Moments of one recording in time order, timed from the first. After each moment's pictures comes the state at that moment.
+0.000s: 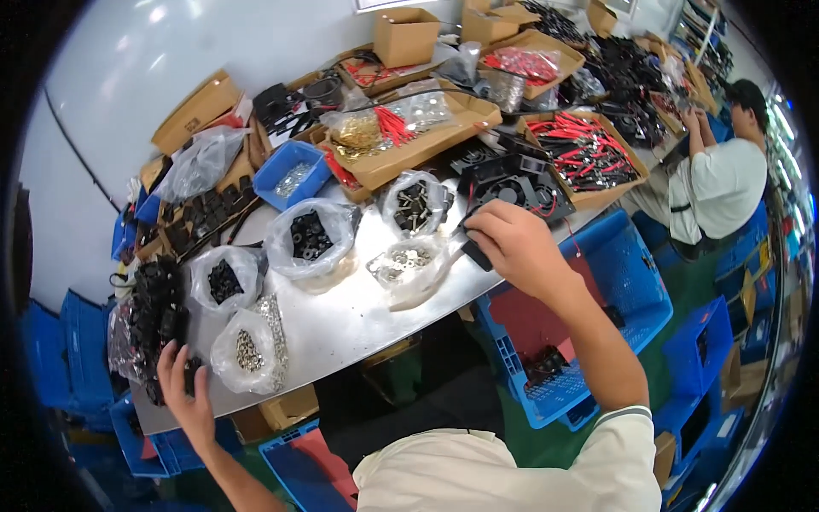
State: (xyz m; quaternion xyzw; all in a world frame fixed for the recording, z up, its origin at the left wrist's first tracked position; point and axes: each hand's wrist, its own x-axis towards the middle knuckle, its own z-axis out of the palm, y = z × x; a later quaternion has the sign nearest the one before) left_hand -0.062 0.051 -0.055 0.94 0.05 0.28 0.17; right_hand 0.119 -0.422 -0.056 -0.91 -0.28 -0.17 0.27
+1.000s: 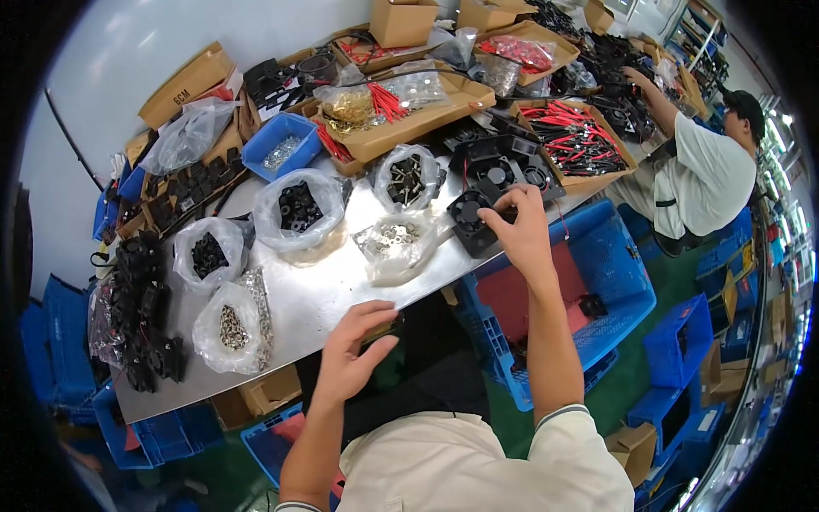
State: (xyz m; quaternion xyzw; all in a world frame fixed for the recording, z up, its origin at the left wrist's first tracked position) left_hand -0.003 -0.156 -0.143 0.72 -0.17 -0.02 0.68; right_hand 0.120 -0.450 -0.132 -0.87 -0.03 -0.25 0.43
